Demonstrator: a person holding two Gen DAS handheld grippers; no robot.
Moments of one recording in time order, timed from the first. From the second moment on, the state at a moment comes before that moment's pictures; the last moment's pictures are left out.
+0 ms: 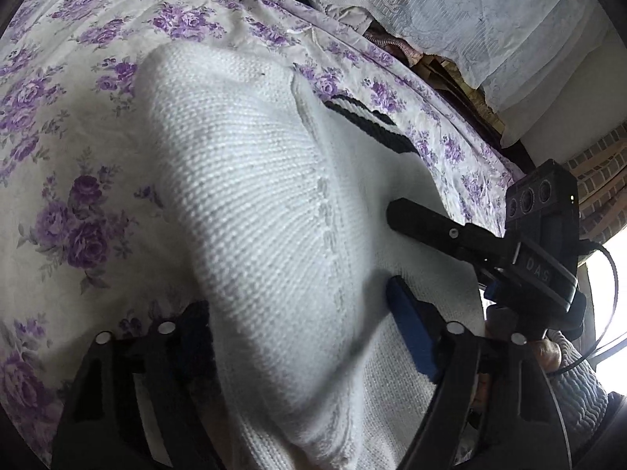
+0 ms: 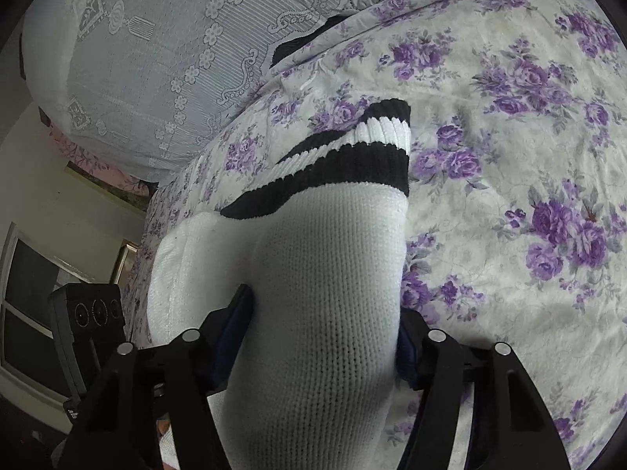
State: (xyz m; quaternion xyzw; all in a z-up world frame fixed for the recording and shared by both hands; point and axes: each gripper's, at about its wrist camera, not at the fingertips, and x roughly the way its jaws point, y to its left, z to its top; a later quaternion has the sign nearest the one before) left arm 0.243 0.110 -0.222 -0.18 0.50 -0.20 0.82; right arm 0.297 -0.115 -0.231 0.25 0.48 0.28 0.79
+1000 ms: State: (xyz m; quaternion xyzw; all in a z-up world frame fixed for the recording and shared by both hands) left arm 0.088 0.121 -0.126 -0.14 0.45 -0.12 0.87; right arm 0.171 -0.116 -0.119 0.26 0.44 0.36 0.78
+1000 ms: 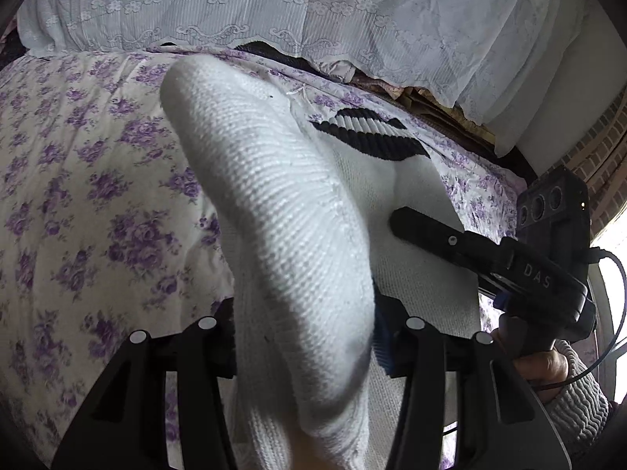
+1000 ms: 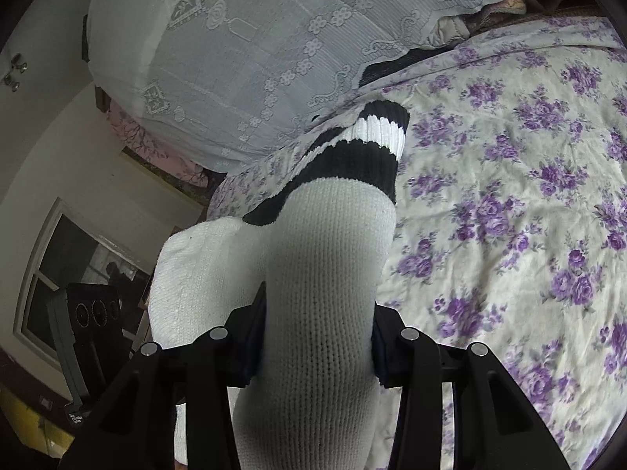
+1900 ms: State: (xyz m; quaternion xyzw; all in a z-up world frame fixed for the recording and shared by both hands) left arm -0.128 0.287 -0.017 -0.18 0.34 0.10 0.92; right arm 0.037 0.096 0.010 0.17 0.39 0.55 0.72
